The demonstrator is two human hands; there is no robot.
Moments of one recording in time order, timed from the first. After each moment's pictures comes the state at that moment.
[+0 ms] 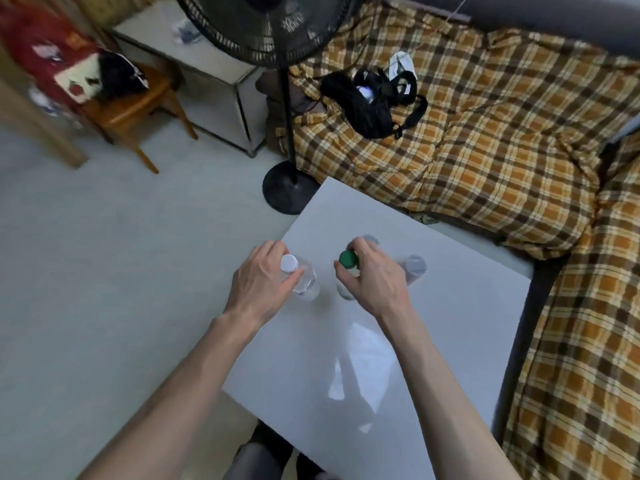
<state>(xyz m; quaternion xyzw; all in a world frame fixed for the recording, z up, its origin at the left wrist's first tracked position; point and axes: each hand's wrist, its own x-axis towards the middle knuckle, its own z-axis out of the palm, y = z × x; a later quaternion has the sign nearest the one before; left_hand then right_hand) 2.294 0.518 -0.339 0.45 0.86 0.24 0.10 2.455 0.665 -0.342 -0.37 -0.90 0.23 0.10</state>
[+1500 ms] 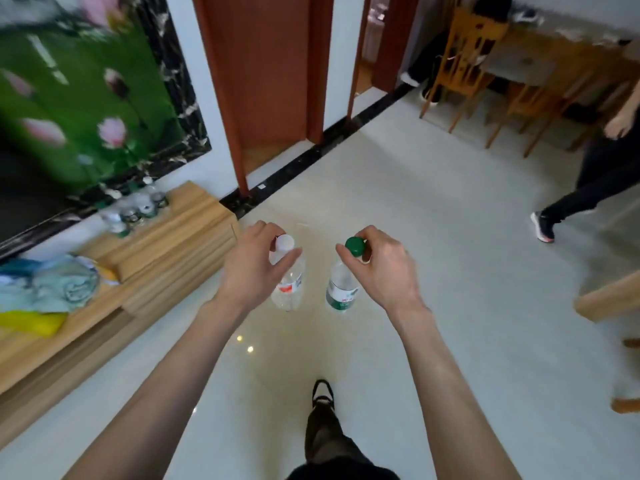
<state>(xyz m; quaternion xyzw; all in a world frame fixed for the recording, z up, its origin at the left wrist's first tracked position) 2.175 -0.398 -0.228 -0.33 0.88 0.23 -0.25 2.001 -0.243 -0.215 0.41 -0.86 0.29 -0.03</state>
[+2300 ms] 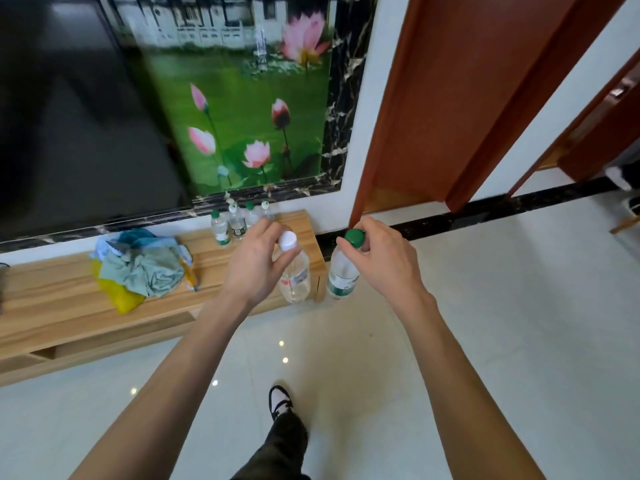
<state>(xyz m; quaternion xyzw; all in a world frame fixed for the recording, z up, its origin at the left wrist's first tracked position) 2.161 -0.752 -0.238 -0.54 0.78 0.14 -0.27 1.922 -0.726 -0.213 0.68 -0.69 0.23 -0.08</state>
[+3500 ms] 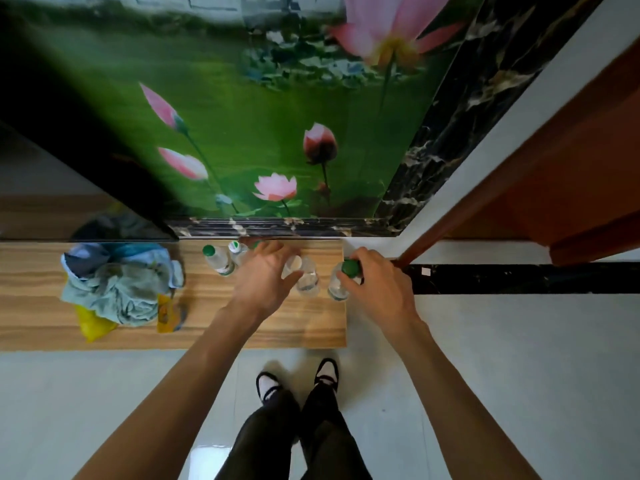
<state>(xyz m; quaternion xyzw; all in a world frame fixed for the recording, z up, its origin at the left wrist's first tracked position) 2.124 -1.184 -0.397 -0.69 0.69 0.17 -0.11 1.900 -1.208 -0.396 0.76 -0.61 0.08 -0.19</state>
